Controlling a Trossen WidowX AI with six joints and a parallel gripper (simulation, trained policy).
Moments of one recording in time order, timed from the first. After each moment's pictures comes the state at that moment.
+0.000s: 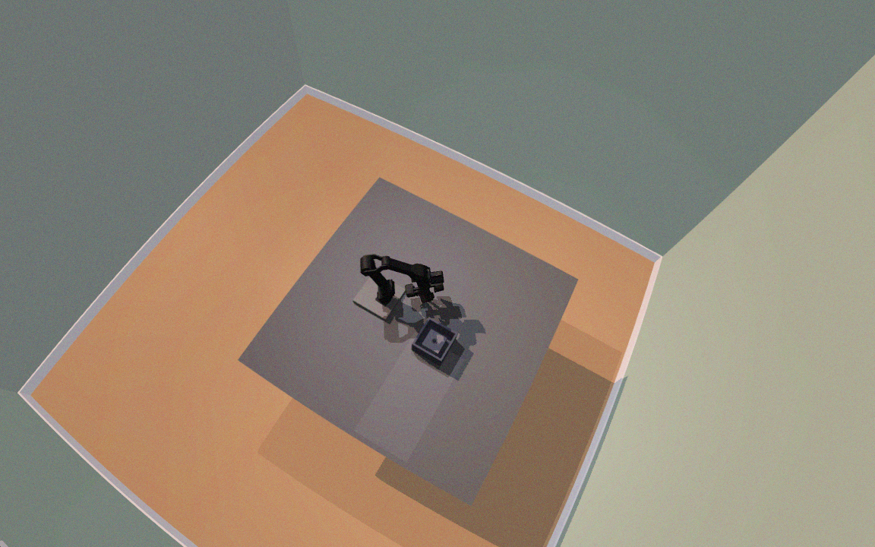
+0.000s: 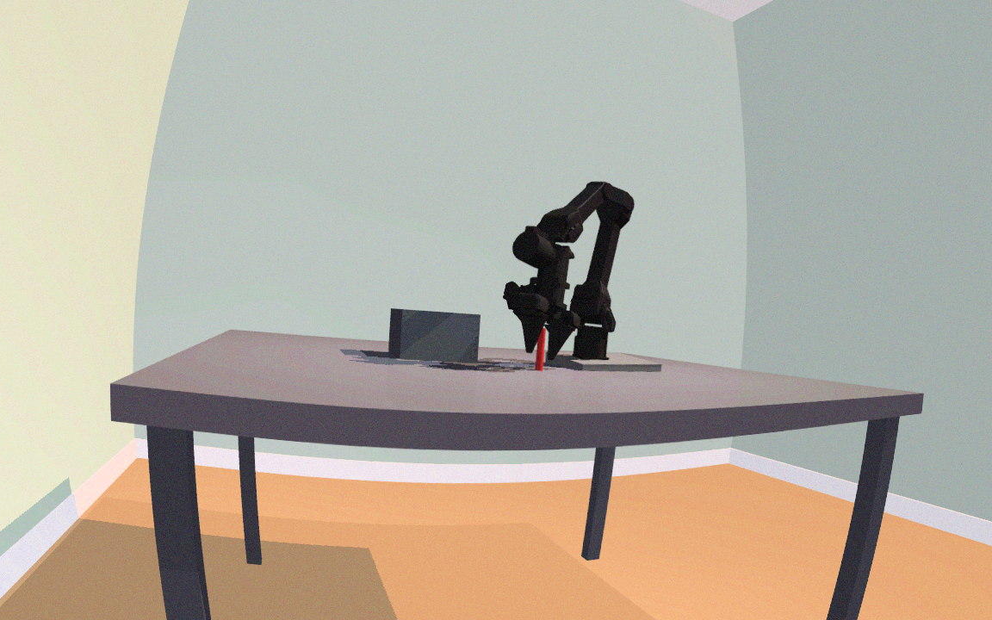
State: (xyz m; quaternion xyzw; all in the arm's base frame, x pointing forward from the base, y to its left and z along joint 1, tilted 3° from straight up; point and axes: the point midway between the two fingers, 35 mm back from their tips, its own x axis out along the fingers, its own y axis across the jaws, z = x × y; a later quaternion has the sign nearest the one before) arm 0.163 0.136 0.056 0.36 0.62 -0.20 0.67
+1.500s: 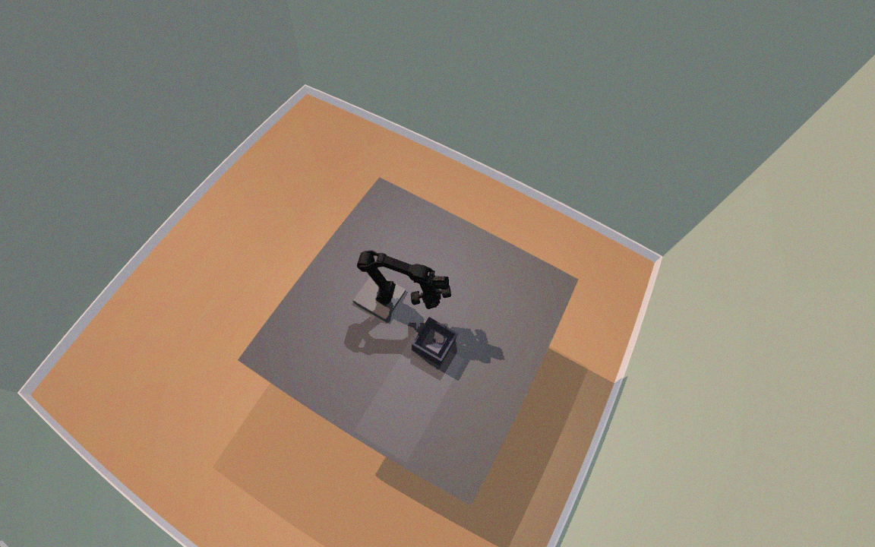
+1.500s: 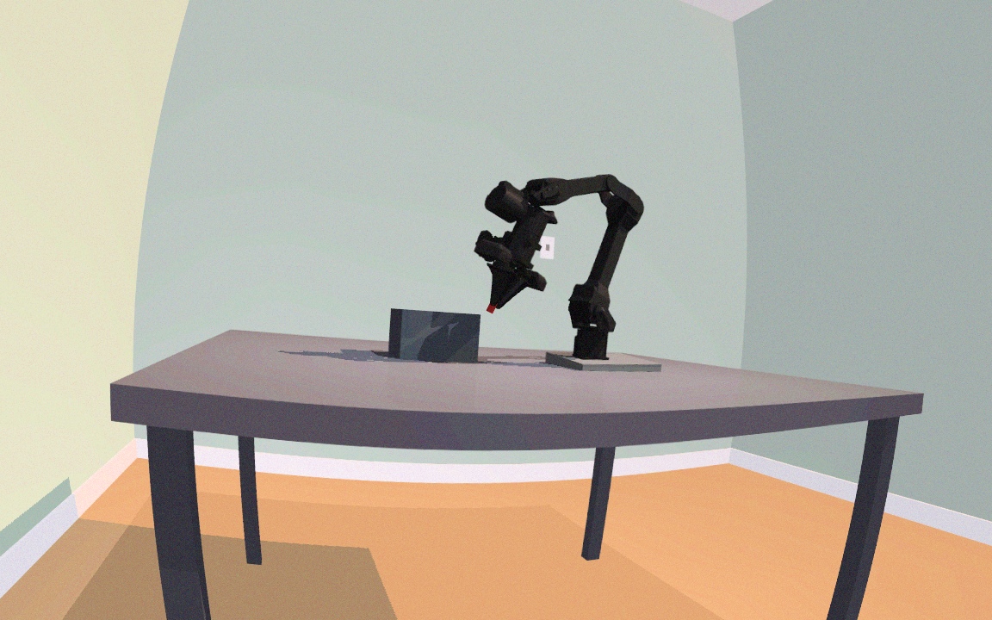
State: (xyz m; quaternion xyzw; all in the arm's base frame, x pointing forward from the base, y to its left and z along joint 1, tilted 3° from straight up) arm 0.233 0.079 0.140 0.38 0.51 -0.22 0.74
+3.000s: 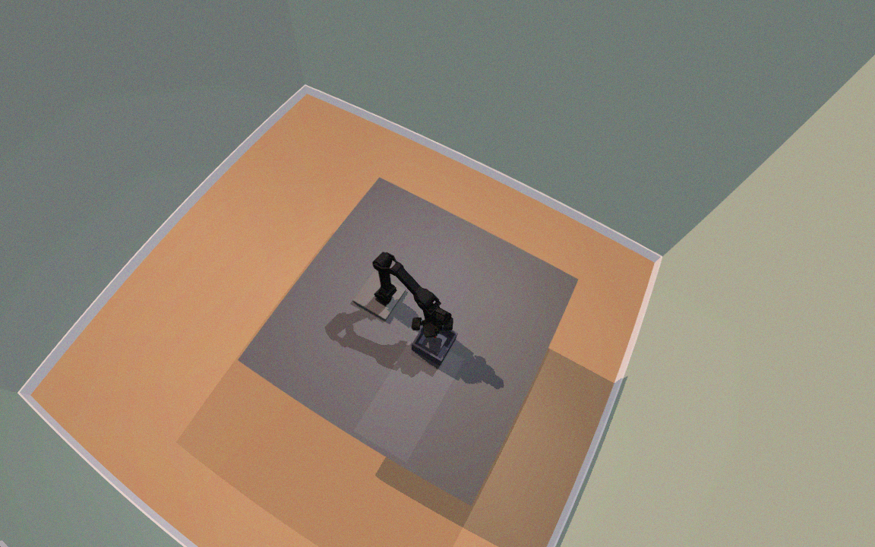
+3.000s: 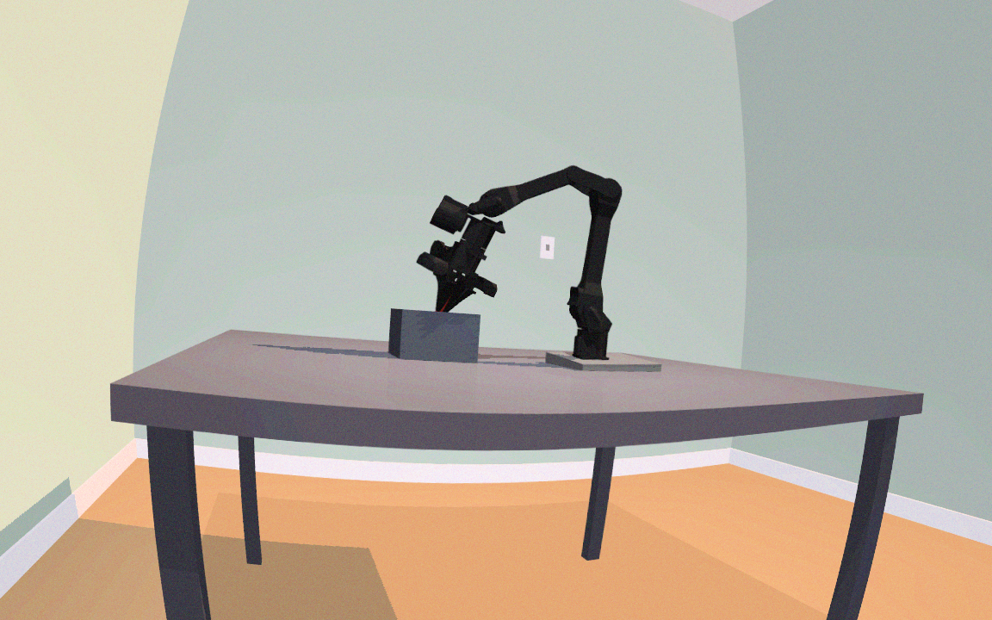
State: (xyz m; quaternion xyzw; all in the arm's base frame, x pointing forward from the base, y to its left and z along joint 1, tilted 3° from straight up) arm 0.315 -0.040 0.119 0.40 0.45 -0.33 0.73
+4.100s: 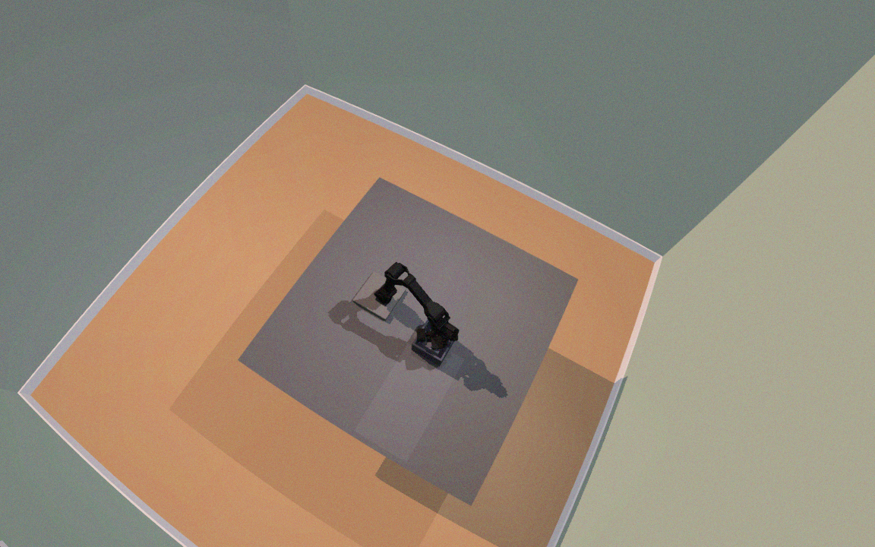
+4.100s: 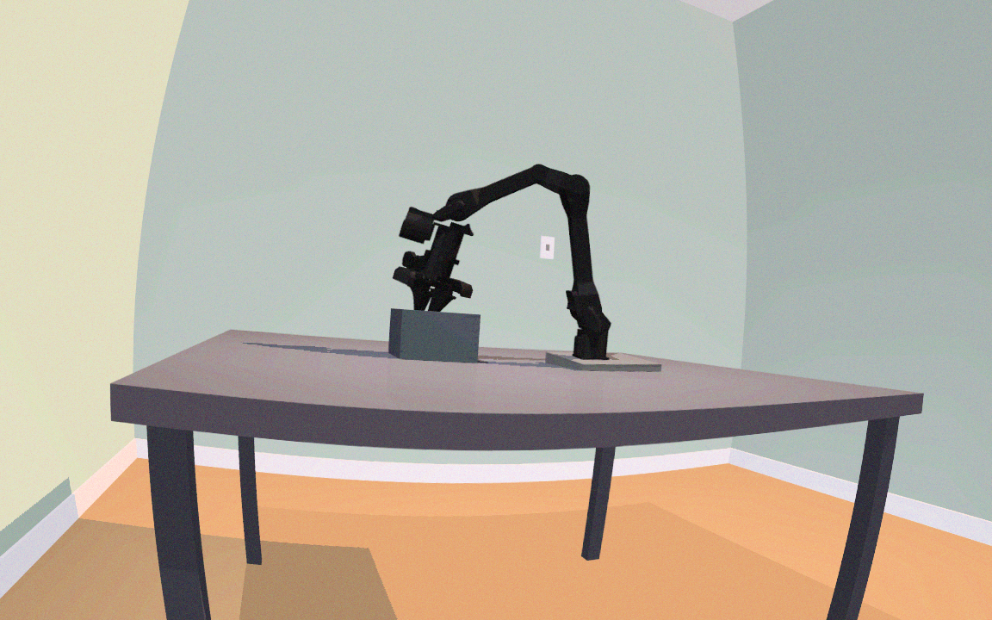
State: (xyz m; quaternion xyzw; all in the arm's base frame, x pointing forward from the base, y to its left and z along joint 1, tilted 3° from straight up) arm 0.355 -0.065 0.099 0.34 0.52 -0.33 0.72
